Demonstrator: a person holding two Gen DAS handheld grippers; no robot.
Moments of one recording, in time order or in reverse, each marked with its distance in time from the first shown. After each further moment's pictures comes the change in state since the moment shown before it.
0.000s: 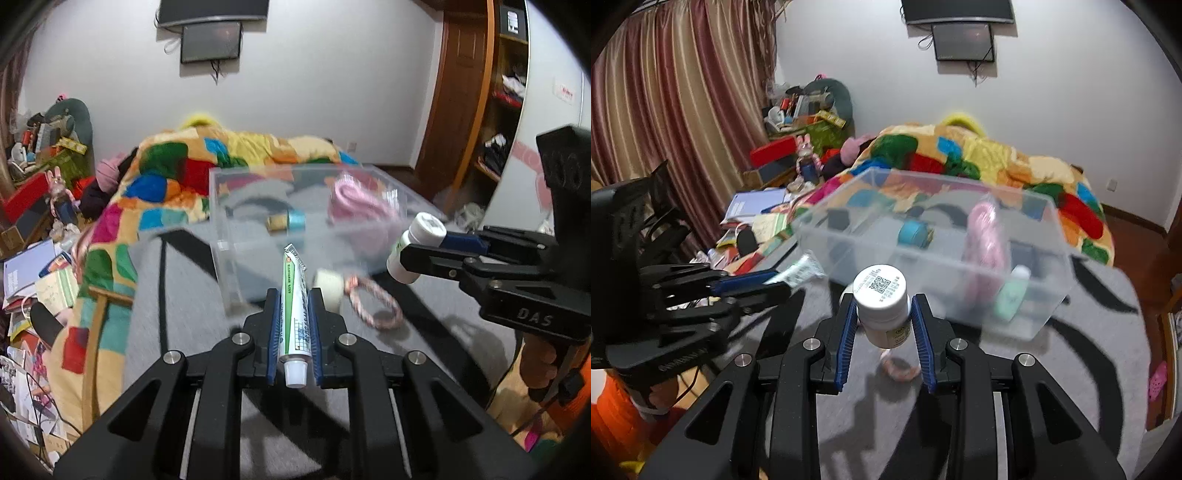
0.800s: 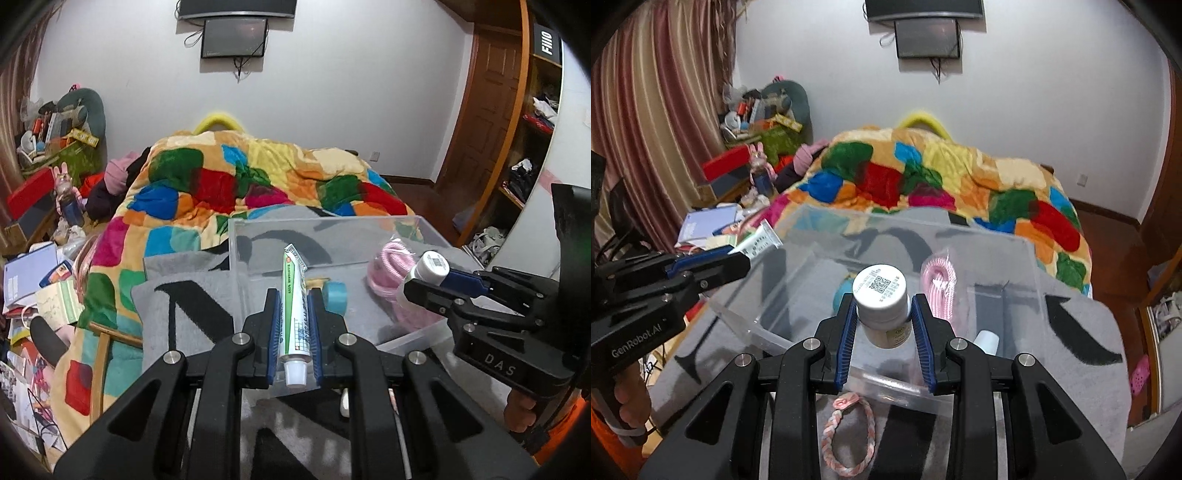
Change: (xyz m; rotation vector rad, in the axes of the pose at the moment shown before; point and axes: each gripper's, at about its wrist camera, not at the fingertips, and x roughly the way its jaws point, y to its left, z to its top) left arm 0.060 0.034 0.065 -0.079 0.023 0.048; right arm 0.058 -0.031 0.058 0.059 0.036 -0.143
